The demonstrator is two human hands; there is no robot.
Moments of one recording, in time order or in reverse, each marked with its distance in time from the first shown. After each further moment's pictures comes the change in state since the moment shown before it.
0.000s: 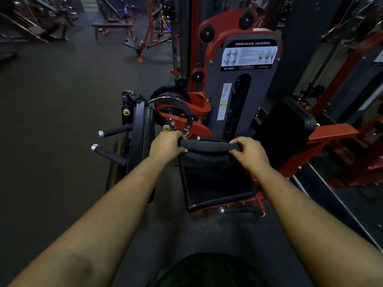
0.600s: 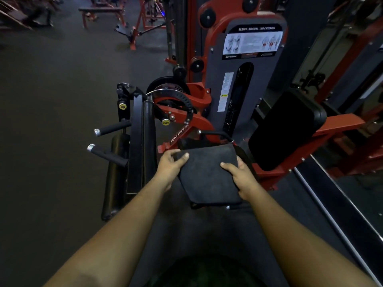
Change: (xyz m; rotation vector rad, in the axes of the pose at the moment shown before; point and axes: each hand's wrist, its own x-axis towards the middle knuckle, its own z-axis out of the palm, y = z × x) left_hand -0.019 -0.045 0.094 -1.233 -0.052 -0.462; right_hand -0.039 -0.010 0.091 1.070 -0.187 0.506
